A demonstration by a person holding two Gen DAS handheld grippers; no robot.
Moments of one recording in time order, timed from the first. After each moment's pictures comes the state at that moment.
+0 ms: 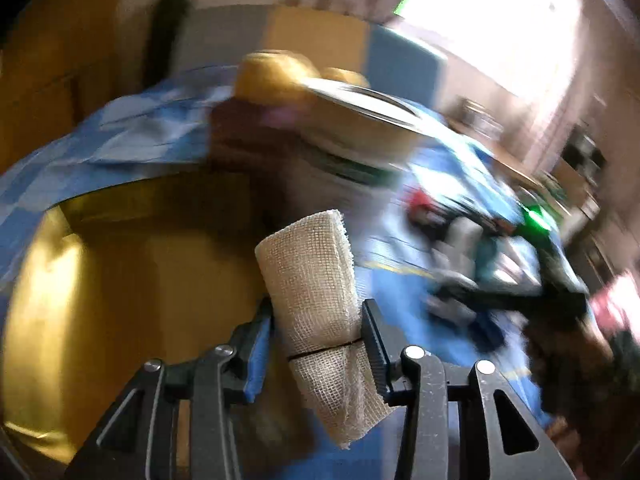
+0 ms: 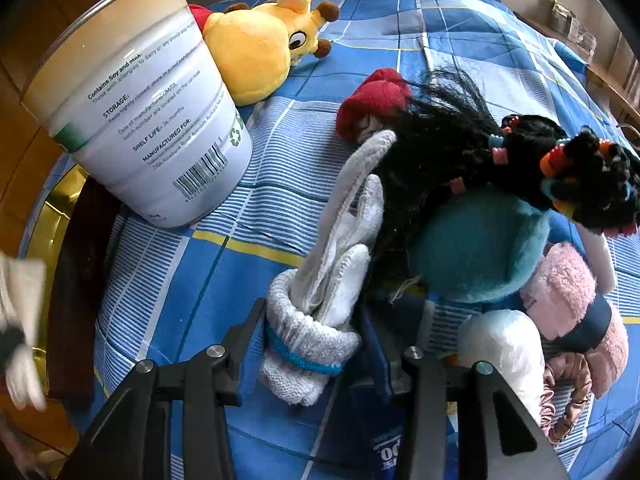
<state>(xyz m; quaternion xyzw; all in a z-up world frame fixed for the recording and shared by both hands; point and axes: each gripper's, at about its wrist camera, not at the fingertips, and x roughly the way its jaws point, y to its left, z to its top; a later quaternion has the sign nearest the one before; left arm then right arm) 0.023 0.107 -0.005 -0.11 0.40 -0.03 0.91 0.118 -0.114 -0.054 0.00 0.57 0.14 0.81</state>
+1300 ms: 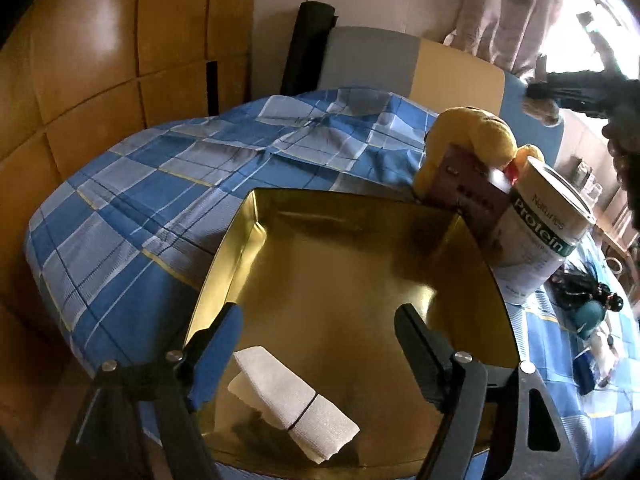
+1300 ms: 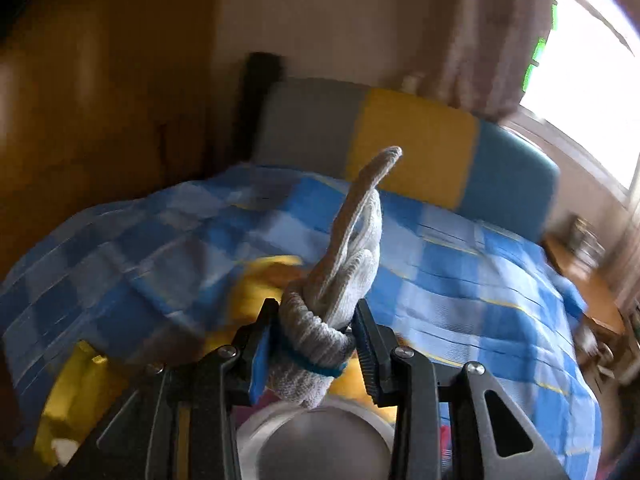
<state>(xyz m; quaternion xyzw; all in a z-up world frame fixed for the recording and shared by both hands) -0.033 0.245 0.004 -0.13 0.37 0.15 0.91 0.207 0.108 0.157 -0.15 0.33 0.21 0.91</state>
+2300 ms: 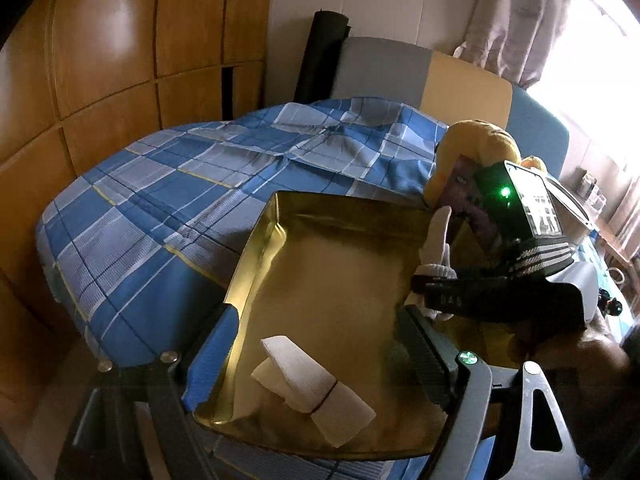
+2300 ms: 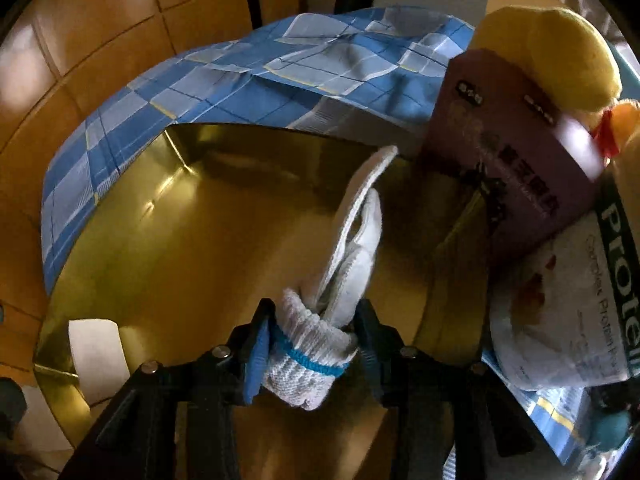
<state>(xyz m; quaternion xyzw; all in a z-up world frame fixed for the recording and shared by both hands) -0.058 0.251 0.009 -0.13 0.36 0.17 0.91 0.103 0.184 -0.037 -0.16 0.52 0.30 0.79</state>
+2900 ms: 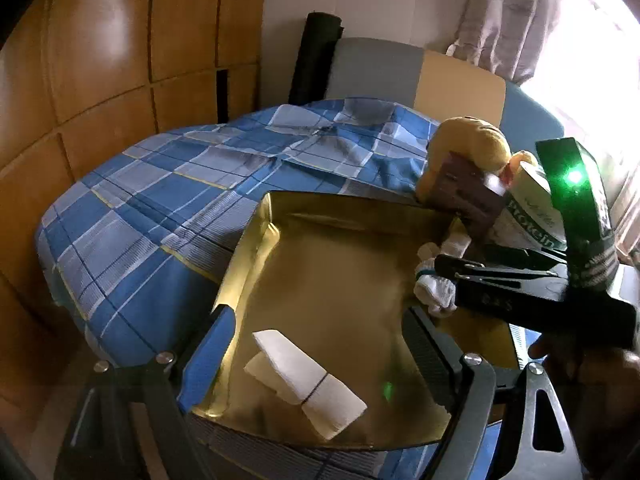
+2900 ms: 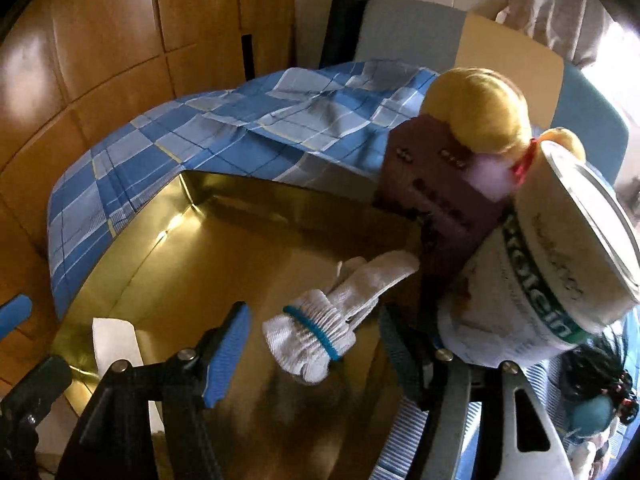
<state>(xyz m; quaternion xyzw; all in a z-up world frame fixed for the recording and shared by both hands) -0.061 0.239 0.013 -0.12 0.35 0.16 0.91 0.073 0.155 0.010 -0.16 0.43 0.28 0.84</state>
